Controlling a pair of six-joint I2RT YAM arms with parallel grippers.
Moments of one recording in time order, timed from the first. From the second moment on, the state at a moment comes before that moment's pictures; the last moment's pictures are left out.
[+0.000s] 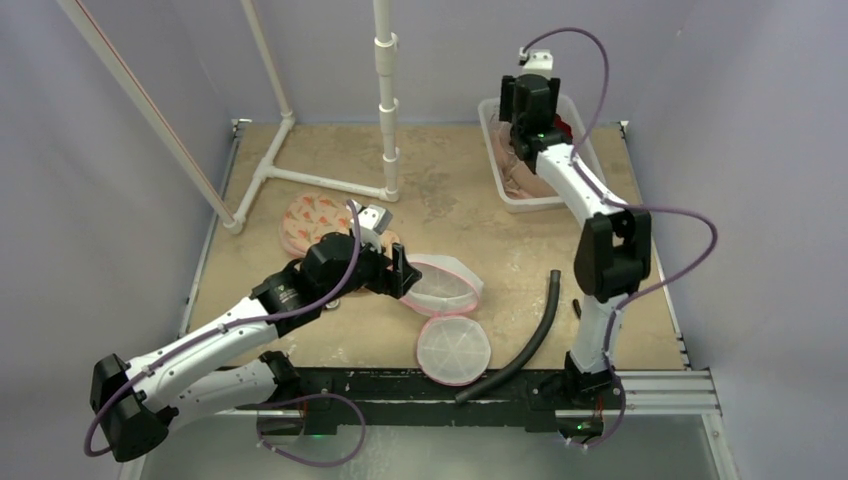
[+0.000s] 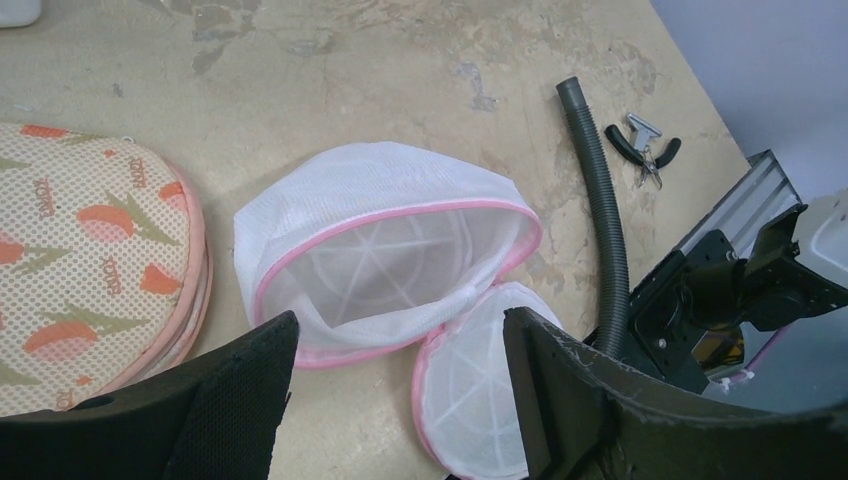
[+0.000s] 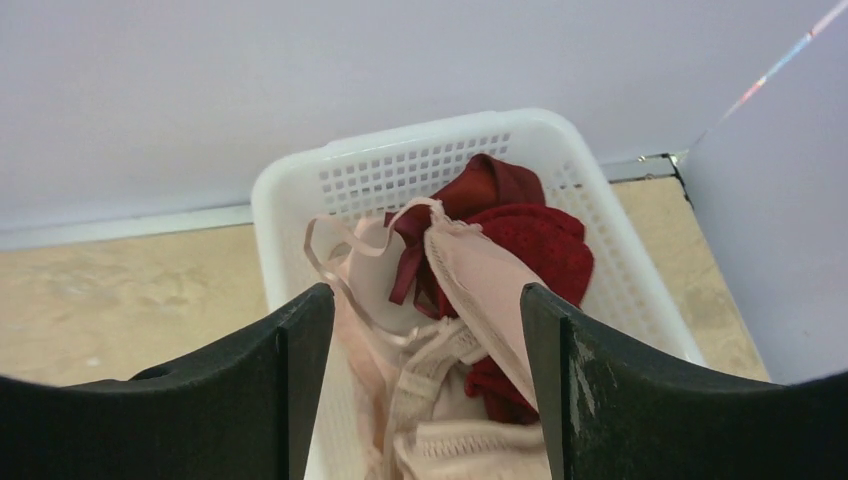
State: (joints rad) left arm -0.86 0.92 0.73 -0.24 -0.04 -0.46; right arm 0.27 2.03 1.79 -0.05 0.47 0.00
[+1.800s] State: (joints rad) left arm -0.86 0.83 0.73 -0.20 0.01 -0.47; right arm -0.21 1.80 1.06 0.33 -0.58 0.24
